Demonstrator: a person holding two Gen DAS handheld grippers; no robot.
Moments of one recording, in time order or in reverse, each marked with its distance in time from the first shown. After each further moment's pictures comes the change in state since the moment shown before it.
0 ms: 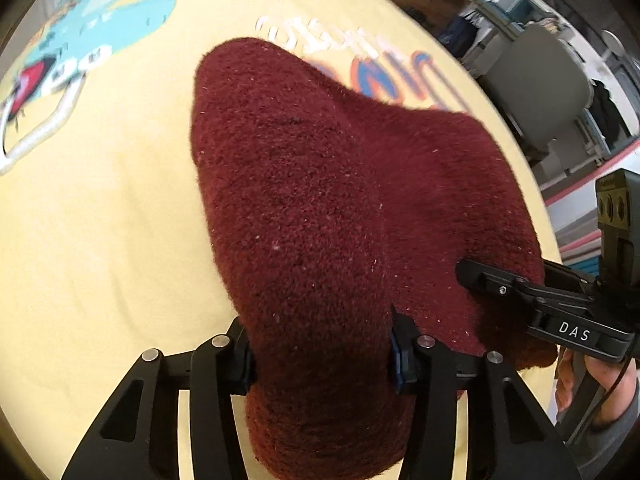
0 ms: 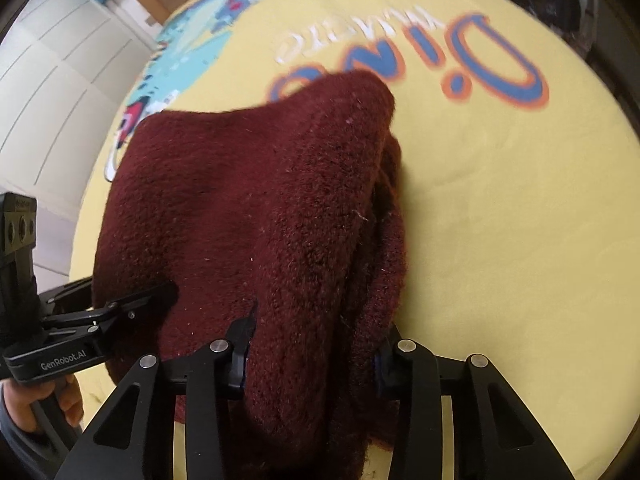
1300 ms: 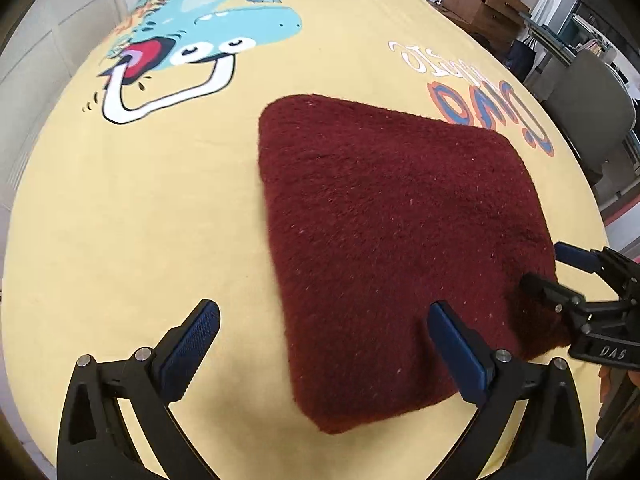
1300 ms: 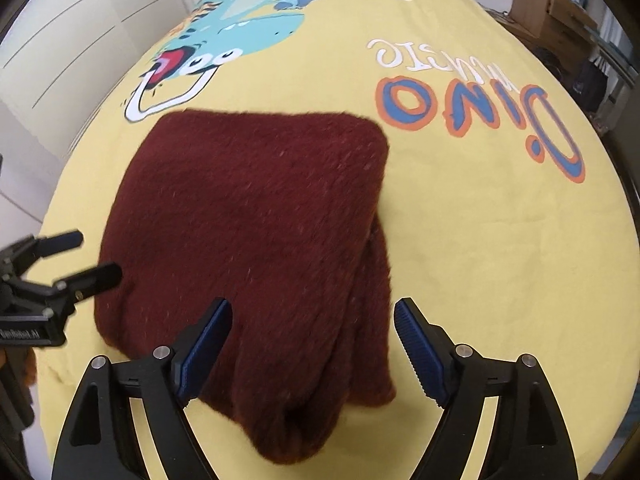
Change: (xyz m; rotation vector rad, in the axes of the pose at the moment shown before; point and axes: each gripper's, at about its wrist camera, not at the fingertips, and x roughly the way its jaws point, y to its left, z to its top) left arm -0.083 0.131 -0.111 -0.086 -0.084 0.233; right arm 0.050 0.114 -0.034 -0.229 -0.019 -0.173
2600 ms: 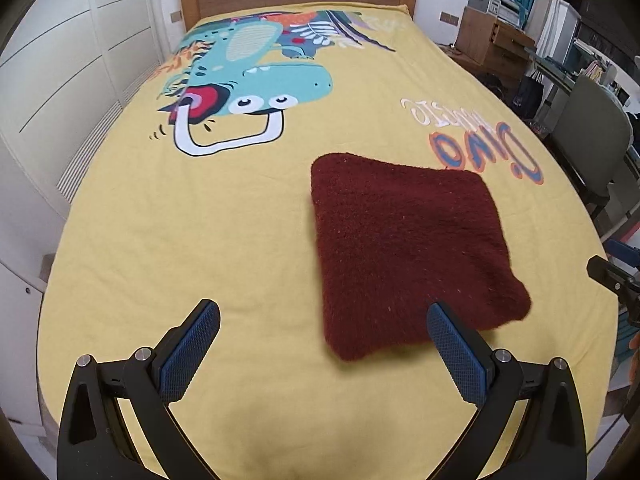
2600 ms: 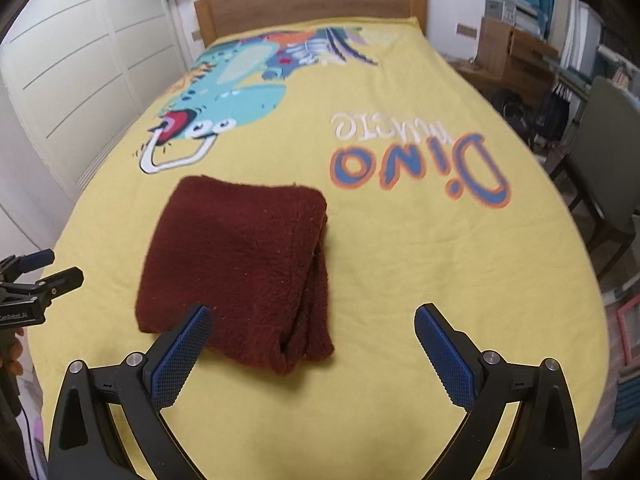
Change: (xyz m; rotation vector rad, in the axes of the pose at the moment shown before) left arm -0.113 -0.022 -0.033 -0.032 -0.162 0.100; right arm -0.151 -0.027 -0.046 0.021 -0.236 -0.051
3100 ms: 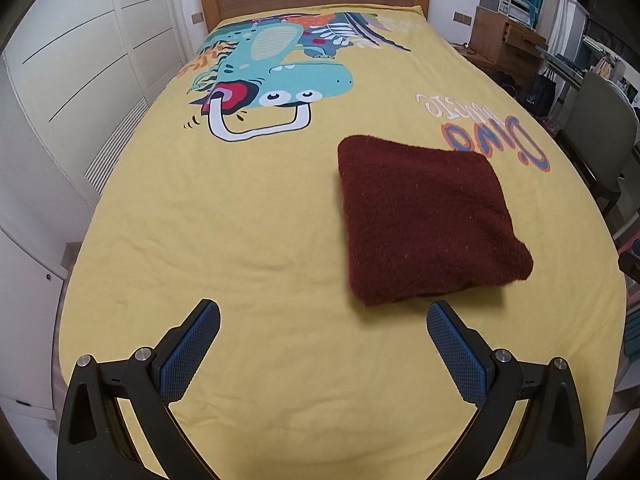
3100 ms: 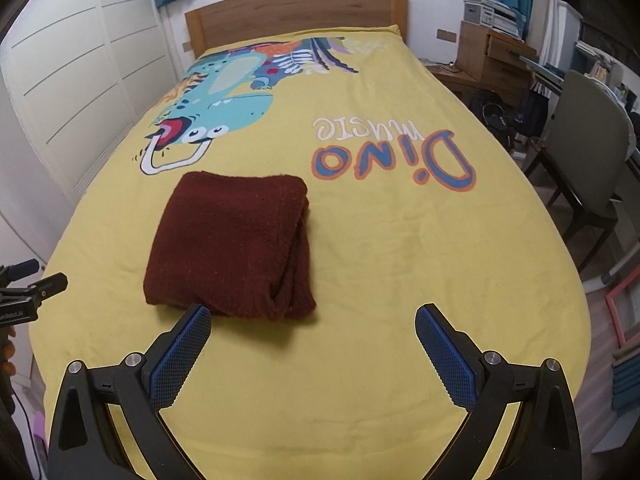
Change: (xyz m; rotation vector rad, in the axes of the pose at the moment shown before) left arm -0.034 0.002 -0.042 -0.003 0.003 0.069; right arm -0.045 -0.013 -0.040 0.043 0.000 -0.027
